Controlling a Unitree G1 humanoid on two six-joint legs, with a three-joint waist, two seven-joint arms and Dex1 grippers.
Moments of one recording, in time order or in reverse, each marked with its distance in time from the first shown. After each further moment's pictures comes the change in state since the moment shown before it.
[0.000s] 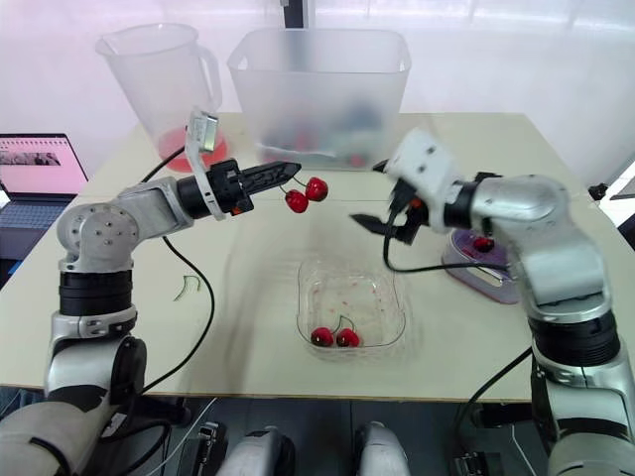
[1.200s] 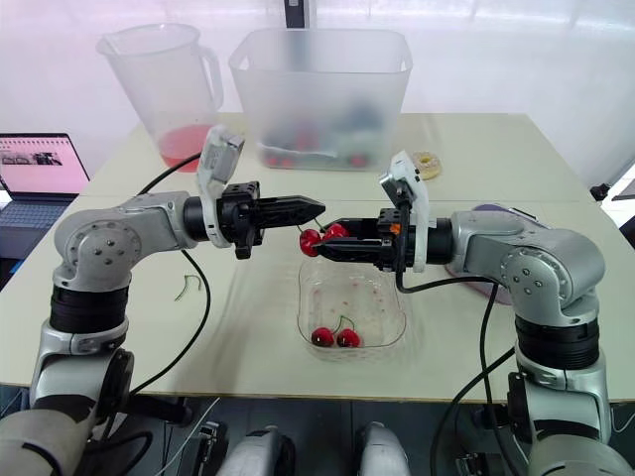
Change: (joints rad) left arm 0.053 0.028 -0.096 -0.174 -0.065 0.024 -0.100; right arm 0.076 0.013 0.094 0.014 0.442 0.108 -0.023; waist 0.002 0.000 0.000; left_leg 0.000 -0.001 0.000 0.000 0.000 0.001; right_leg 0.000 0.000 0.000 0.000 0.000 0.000
